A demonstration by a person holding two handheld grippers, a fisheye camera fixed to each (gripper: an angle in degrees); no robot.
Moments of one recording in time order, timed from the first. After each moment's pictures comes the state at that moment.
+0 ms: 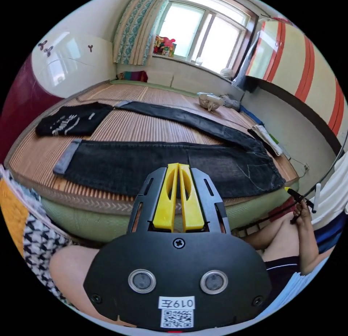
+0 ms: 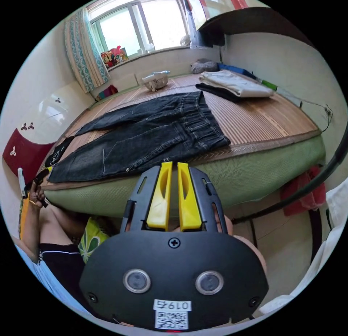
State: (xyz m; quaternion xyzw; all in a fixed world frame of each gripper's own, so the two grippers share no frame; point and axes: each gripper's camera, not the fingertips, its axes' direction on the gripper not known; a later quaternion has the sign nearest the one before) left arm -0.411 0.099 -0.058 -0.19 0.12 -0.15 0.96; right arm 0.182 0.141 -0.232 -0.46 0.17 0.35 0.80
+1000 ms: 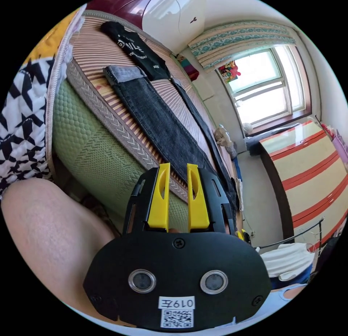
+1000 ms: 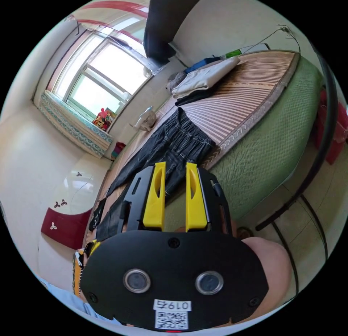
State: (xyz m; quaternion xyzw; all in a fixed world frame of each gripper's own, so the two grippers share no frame) left arm -0.639 0.231 -0.089 -0.17 0.19 -0.45 0.86; right arm 0.378 0.142 -0.357 -0.27 0.19 0.60 0.73
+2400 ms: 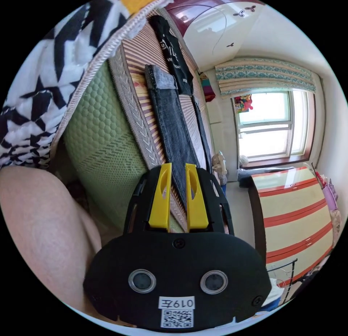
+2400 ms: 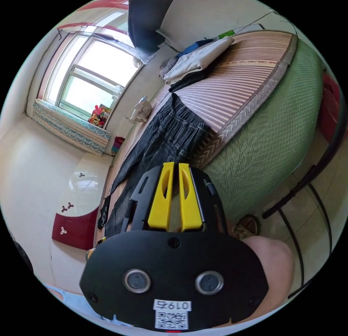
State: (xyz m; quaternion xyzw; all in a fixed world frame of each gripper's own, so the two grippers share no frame) left arm -0.750 0.265 -0.085 -0.10 0.18 -0.60 0.78; right arm 0.493 0.132 -0.346 -0.28 0.14 0.64 0.70
